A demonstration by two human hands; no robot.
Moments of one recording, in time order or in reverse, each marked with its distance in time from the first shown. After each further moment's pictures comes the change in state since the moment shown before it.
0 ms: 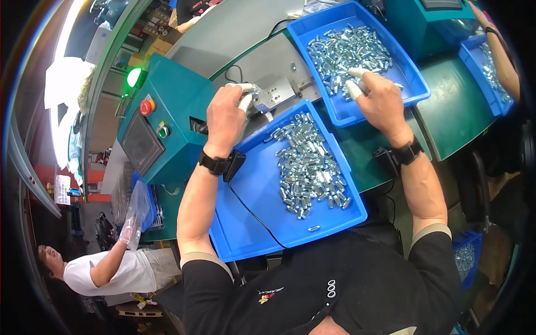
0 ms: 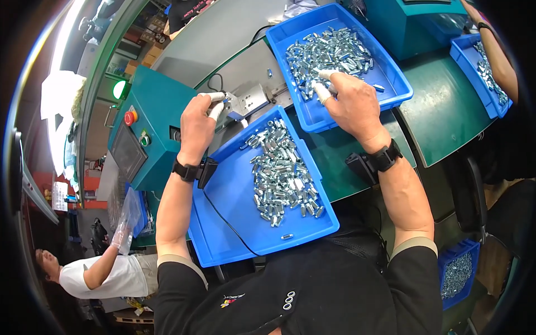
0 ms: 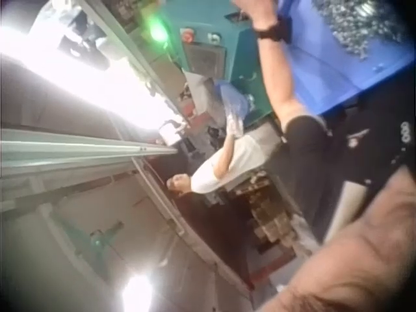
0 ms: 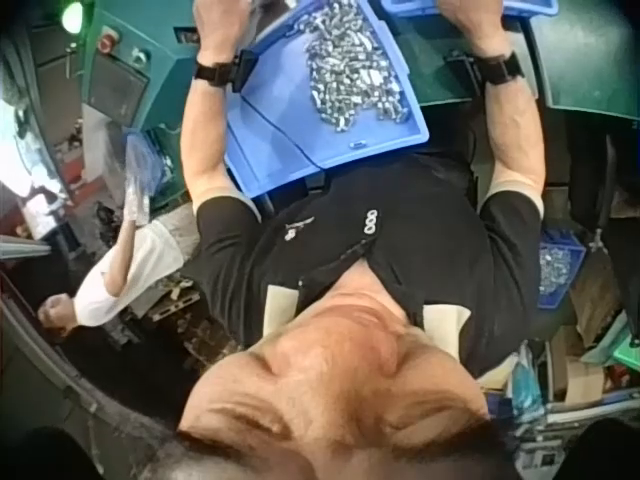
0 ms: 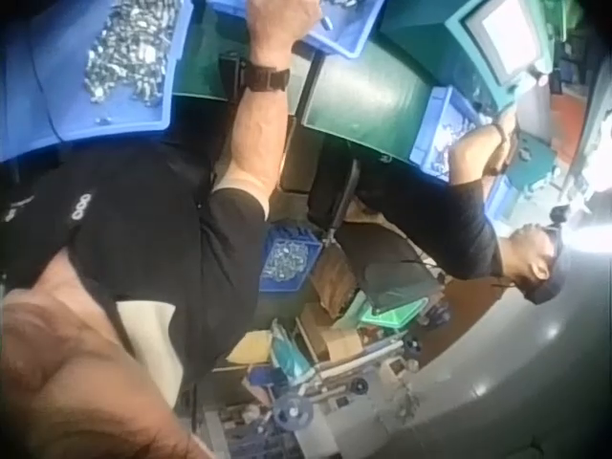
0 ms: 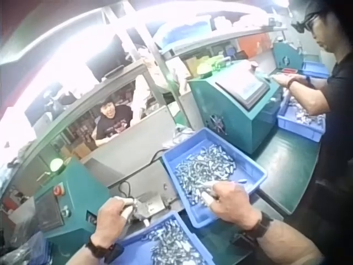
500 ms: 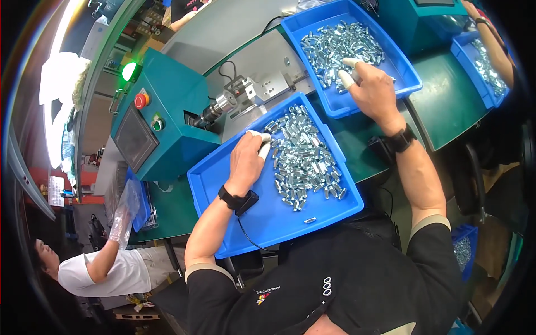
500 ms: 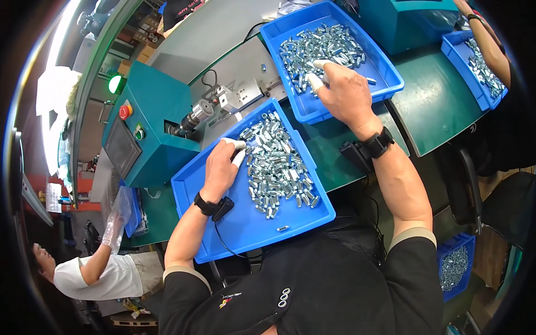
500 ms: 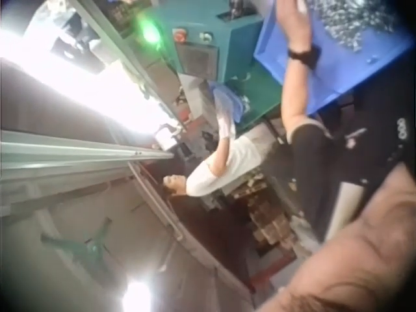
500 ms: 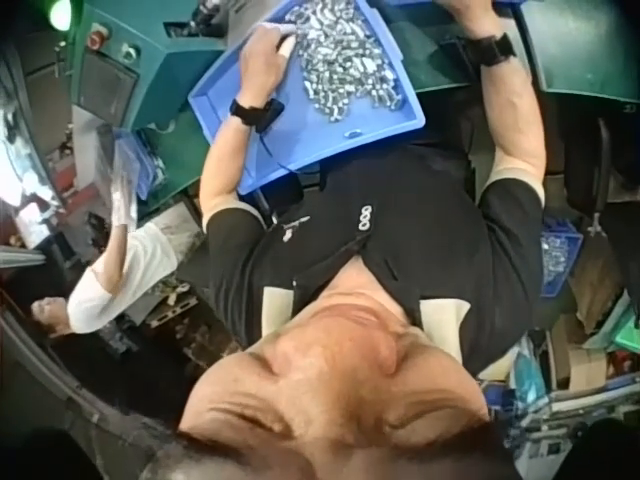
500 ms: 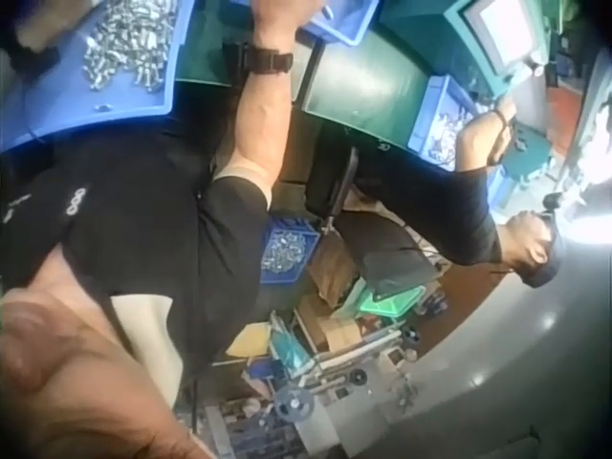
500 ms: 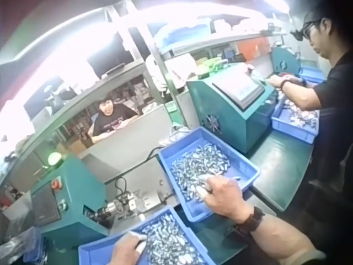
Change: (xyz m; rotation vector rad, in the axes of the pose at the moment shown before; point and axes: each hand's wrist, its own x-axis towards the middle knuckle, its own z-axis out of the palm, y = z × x) left_hand -0.122 0.022 0.038 -0.166 -0.197 -0.124; right_hand 0.001 0.009 0.004 -0.045 0.011 -0.013
